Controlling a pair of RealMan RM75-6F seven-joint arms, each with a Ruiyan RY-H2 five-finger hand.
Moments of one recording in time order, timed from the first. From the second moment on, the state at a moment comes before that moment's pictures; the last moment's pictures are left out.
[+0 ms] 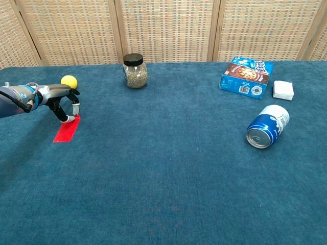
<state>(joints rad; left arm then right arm) -0.91 -1.71 -0.17 -0.80 0.74 0.54 0.27 0.12 -1.17 0.13 -1.50 -1.34 1.39 -0.04</state>
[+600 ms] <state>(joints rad) -0.91 -1.72 -0.19 -0.80 0.73 0.54 0.29 0.12 -1.17 0.13 -1.50 -1.34 1.38 -0.03</state>
